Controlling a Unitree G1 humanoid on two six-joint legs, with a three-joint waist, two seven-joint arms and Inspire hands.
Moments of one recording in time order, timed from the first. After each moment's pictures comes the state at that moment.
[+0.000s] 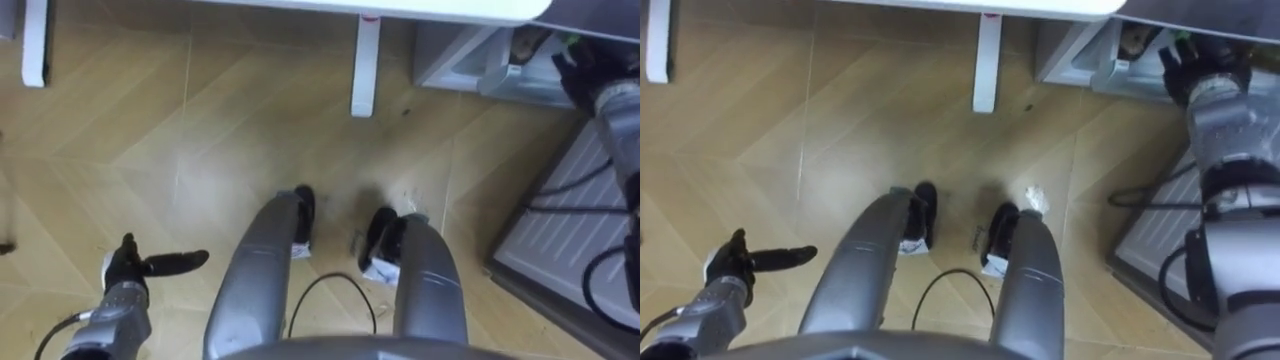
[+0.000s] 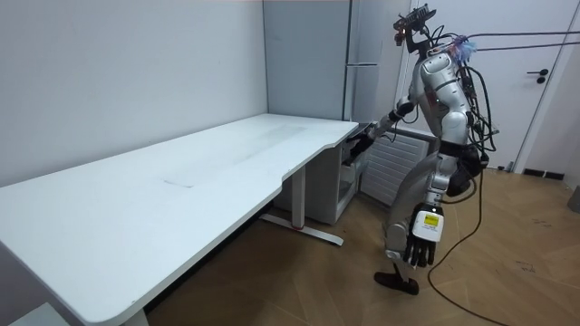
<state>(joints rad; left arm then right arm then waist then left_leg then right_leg) 0.08 0.42 -0.33 0.88 -0.67 -0.03 0.29 -0.55 -0.61 0.10 1.10 1.49 0.01 -0.03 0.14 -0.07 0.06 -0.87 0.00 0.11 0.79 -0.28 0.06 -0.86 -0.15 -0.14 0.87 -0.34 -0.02</state>
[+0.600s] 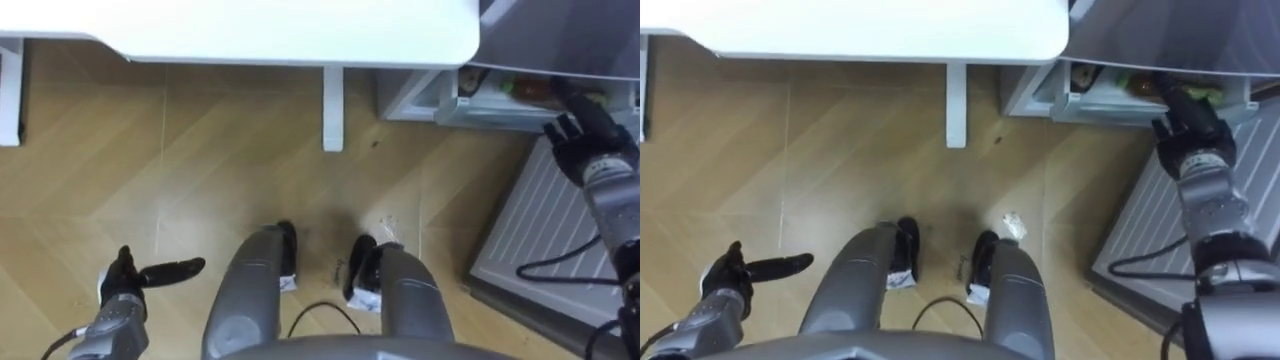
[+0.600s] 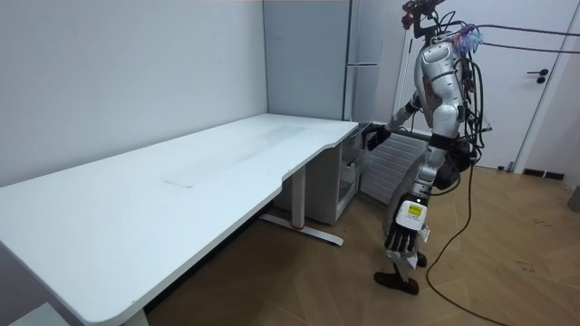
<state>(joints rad) 0.12 0.38 -0.27 0.94 -0.68 -0.06 0.25 -0.27 -0.56 0.08 0.95 1.43 -0.03 -0.02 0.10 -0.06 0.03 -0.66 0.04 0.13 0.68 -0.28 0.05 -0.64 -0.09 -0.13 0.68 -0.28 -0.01</state>
